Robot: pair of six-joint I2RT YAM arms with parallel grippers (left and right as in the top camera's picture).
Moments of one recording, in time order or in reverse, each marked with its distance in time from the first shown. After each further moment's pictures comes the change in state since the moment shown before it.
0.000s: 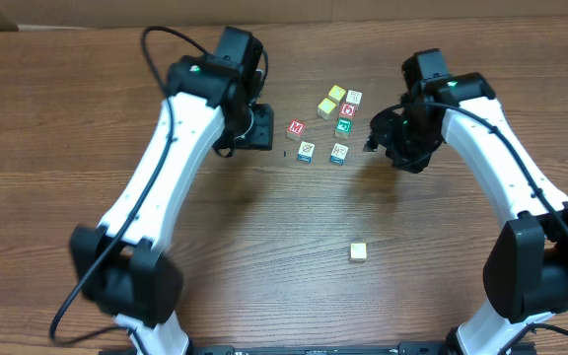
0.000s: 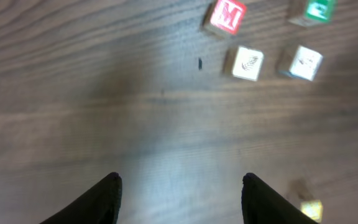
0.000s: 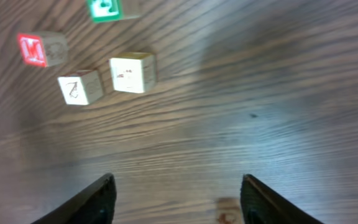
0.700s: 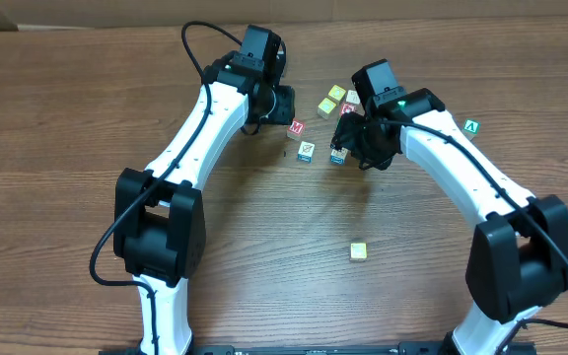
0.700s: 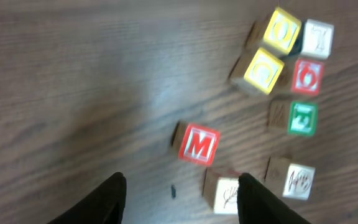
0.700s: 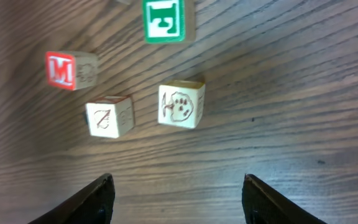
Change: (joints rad) left arm 0.000 0.210 -0.002 0.432 0.055 0.036; right arm 0.154 0.038 -0.054 0.224 0.147 0.130
